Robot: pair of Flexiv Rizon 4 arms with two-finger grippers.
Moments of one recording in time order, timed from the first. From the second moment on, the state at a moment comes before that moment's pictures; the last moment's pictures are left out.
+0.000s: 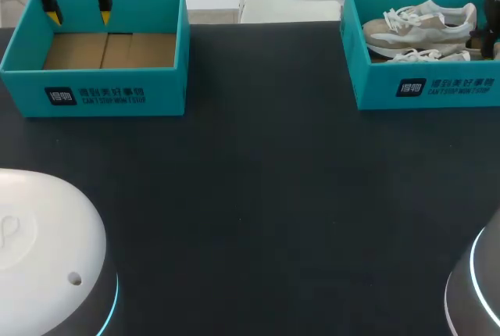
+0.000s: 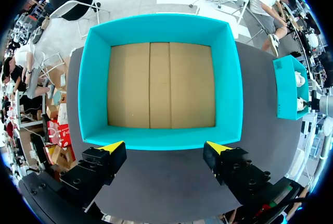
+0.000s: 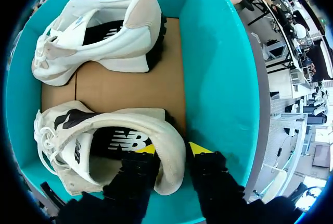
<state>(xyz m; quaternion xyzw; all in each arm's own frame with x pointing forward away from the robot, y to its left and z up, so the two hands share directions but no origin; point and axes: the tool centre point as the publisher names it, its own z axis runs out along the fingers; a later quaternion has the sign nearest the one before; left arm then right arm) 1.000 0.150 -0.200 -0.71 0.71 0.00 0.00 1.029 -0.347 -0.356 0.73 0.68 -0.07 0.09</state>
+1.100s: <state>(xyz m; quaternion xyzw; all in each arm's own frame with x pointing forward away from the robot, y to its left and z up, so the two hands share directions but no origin) 1.000 0.150 -0.200 -0.71 0.71 0.00 0.00 0.983 -0.299 -0.167 0.73 0.66 -0.12 0.12</state>
